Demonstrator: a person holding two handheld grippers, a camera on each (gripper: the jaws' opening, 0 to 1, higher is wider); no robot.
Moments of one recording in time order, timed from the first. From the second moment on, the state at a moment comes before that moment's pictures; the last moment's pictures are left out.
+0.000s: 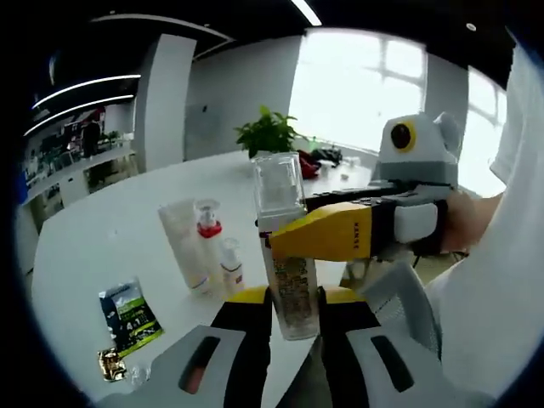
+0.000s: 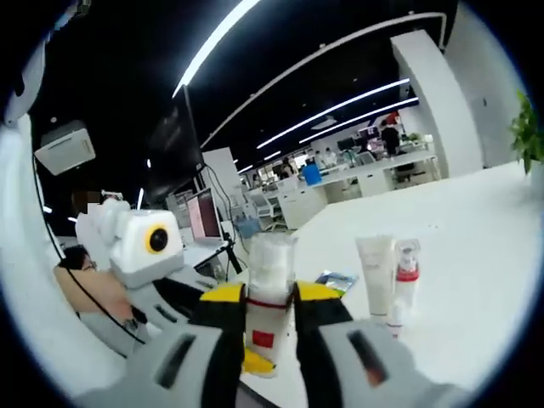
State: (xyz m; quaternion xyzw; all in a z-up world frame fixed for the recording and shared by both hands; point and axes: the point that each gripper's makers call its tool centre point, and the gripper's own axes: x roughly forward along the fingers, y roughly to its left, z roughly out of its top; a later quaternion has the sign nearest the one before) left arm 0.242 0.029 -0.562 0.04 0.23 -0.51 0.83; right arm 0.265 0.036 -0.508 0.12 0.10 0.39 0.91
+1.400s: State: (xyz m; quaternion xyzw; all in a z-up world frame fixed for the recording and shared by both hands) left arm 0.256 0.023 -0.580 0.12 0.25 -0.56 0.79; right arm 0.275 0.031 -0.532 0.00 0.11 0.35 0.93
